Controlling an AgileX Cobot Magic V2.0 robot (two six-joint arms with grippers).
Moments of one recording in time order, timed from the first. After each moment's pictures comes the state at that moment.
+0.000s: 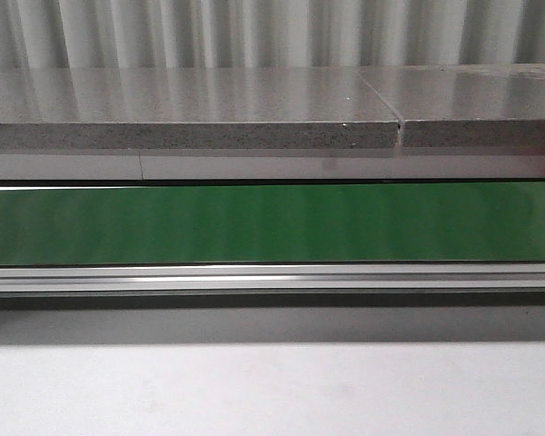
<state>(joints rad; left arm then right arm) -0.08 0.52 -0.56 -0.17 0.61 0.17 -0.69 1.65 -1.05 0.06 0.75 0.20</state>
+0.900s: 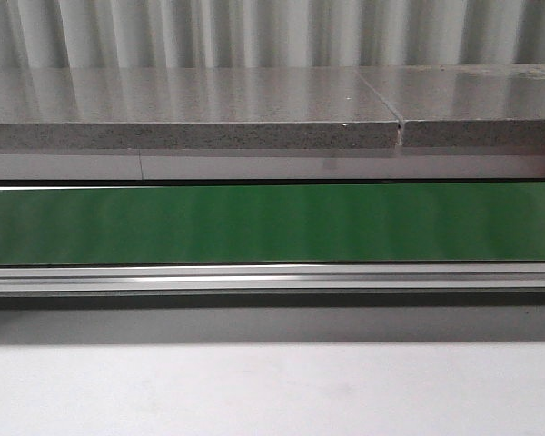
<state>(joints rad) -0.08 0.52 -0.56 -0.17 0.61 0.17 -0.21 1.22 -1.05 0.01 0.83 0.18</state>
